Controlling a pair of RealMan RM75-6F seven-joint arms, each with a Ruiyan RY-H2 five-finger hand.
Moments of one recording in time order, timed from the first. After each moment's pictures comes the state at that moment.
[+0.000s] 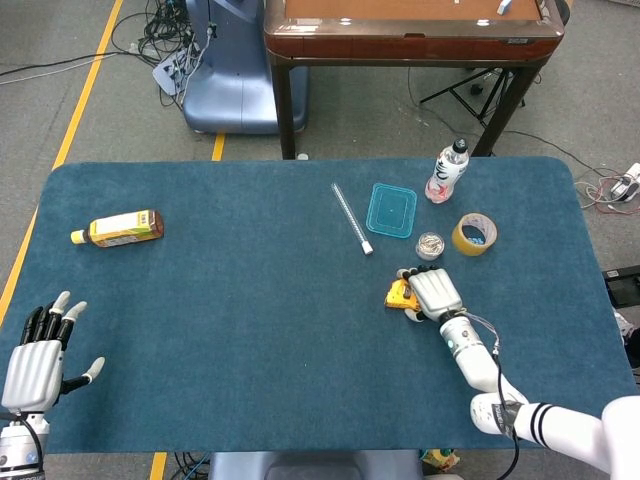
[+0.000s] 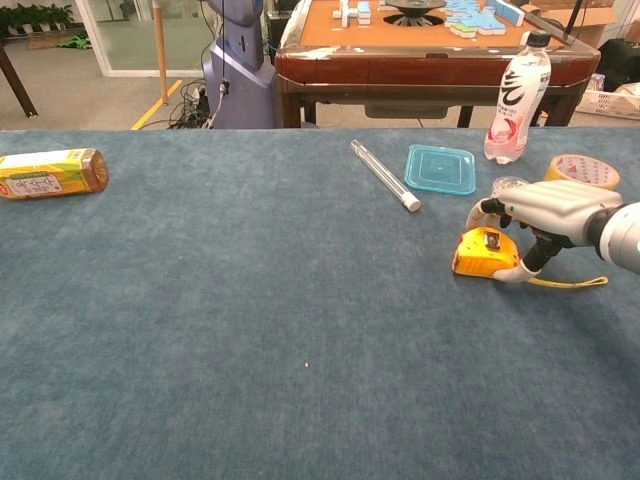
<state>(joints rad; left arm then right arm) -0.08 -1.24 -0.07 -1.68 1.43 1.52 0.17 0.67 -1.58 0.12 -1.29 -1.01 0.86 -0.48</state>
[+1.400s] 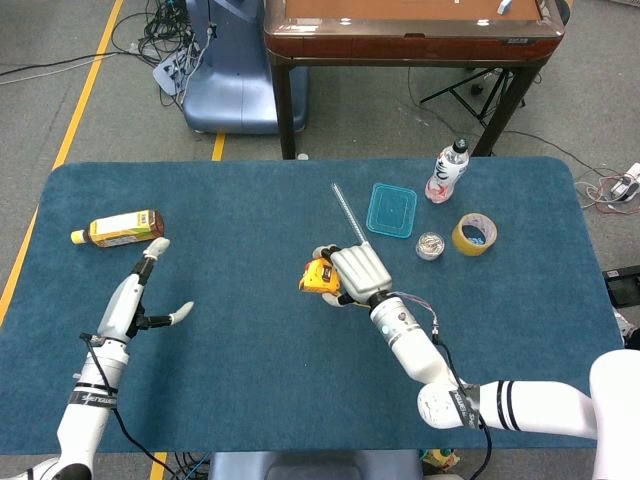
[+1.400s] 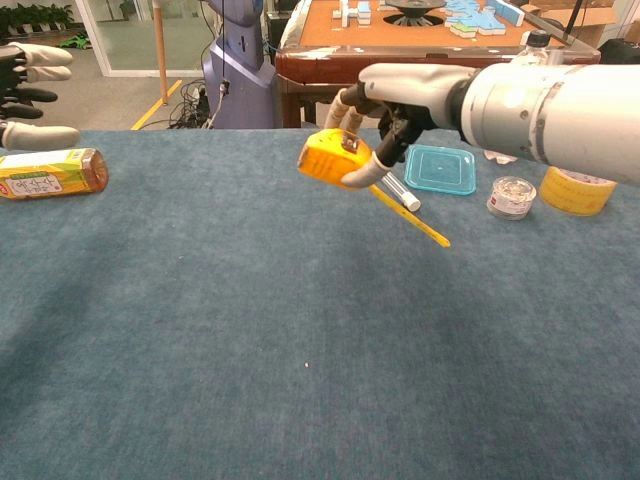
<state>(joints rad) -0.39 -1.28 -0.31 -1.94 1.08 1.18 -0.13 0.97 -1.50 0.30 -1.76 -0.65 0.99 -0.66</state>
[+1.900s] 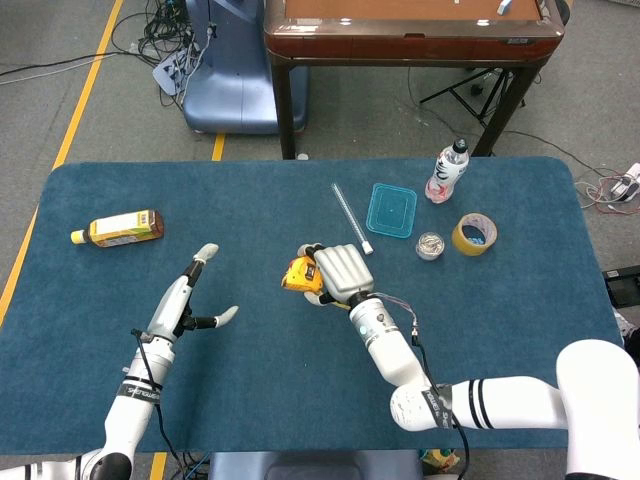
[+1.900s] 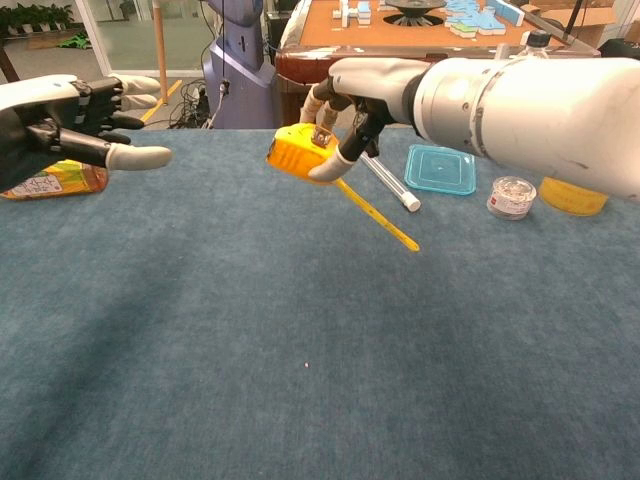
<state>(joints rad) -0.49 -1.45 -0.33 -1.93 0.98 1.16 -0.04 1.07 -1.58 0.33 -1.75 -0.50 1.10 -0.72</state>
